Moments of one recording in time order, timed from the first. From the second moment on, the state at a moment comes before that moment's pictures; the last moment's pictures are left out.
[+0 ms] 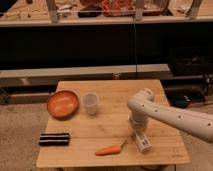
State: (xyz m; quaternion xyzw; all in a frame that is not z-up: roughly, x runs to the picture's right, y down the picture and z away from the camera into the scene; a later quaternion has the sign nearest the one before) arm 0.179 0.249 0.807 -0.27 -0.30 -0.75 0.53
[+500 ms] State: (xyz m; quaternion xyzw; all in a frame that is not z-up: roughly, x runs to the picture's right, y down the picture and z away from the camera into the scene) arm 0.179 0.227 0.789 -0.25 -0.33 -0.80 0.44
